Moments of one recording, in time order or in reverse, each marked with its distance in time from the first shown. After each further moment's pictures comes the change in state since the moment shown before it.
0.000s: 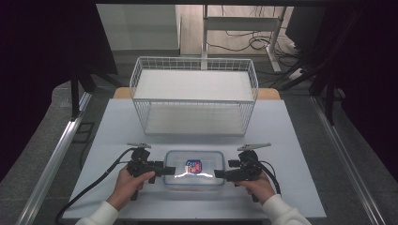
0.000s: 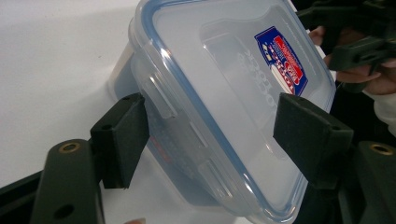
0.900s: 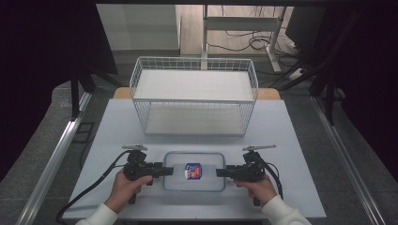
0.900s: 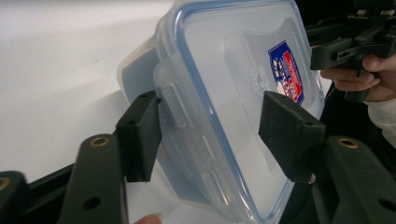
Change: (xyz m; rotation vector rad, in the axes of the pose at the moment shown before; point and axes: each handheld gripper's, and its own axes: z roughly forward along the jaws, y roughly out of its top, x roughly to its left) left arm -0.014 -0.008 -0.013 -0.055 0.015 0.017; right arm 0.000 -0.006 -0.013 -0.022 0.101 0.136
